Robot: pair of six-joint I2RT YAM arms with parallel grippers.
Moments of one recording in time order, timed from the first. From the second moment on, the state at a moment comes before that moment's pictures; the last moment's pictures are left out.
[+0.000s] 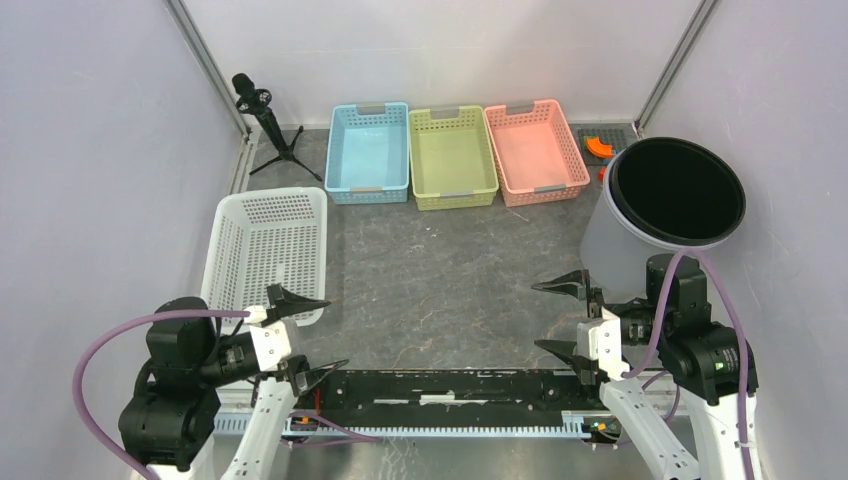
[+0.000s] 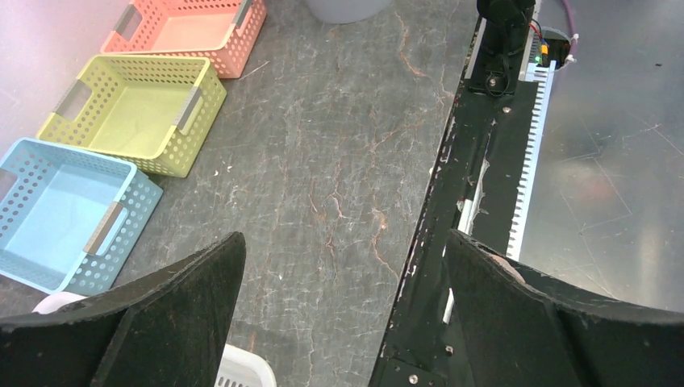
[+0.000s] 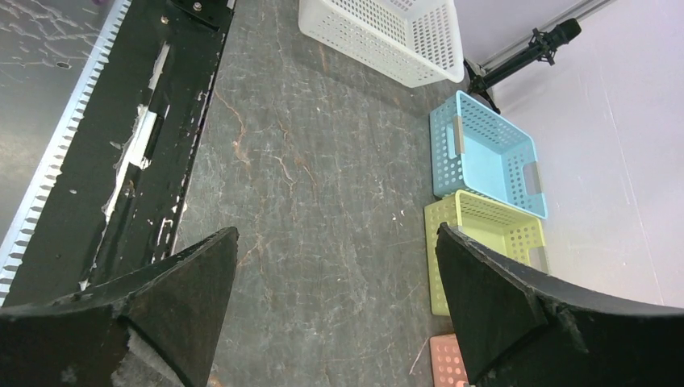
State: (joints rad) left arm -0.04 0.43 1.30 -1.38 1.05 0.70; right arm 0.21 0.54 1.09 -1.25 -1.15 -1.31
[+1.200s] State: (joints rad) left arm -0.01 0.58 1.20 -1.09 0.91 0.48; right arm 0.21 0.57 0.97 -1.15 -1.15 -1.32
